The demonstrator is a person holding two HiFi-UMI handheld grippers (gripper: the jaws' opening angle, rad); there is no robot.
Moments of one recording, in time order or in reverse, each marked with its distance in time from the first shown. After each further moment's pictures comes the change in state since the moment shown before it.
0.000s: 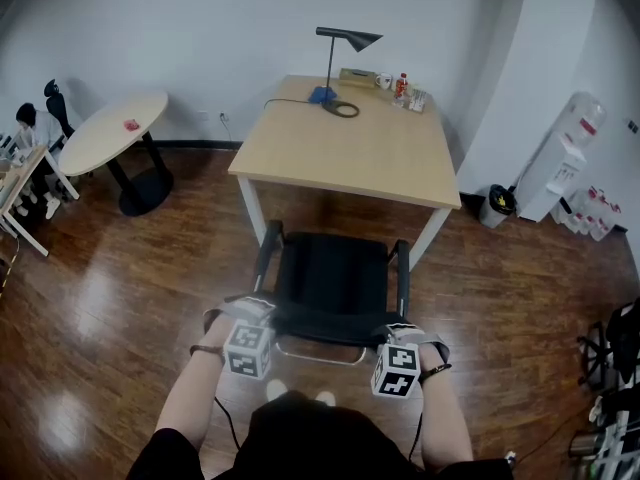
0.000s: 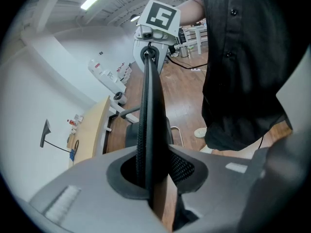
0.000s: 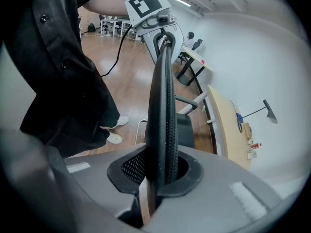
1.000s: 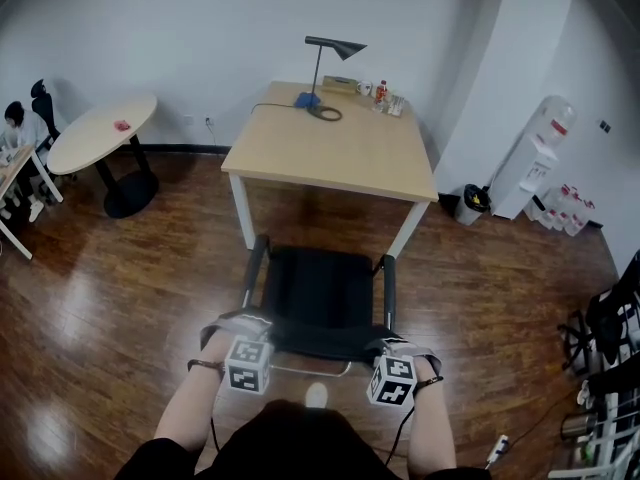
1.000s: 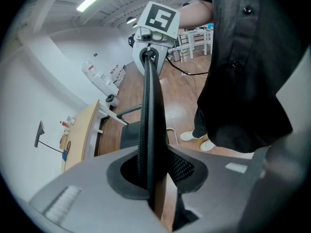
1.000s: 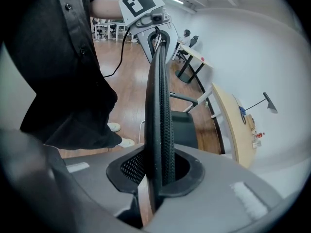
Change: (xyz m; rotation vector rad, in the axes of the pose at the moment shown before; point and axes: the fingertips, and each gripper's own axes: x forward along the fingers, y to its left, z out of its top) left arm -0.049 -0.103 0.020 0.008 -0.026 -0.064; right arm -0.036 0.108 0.021 0.095 0.020 0.020
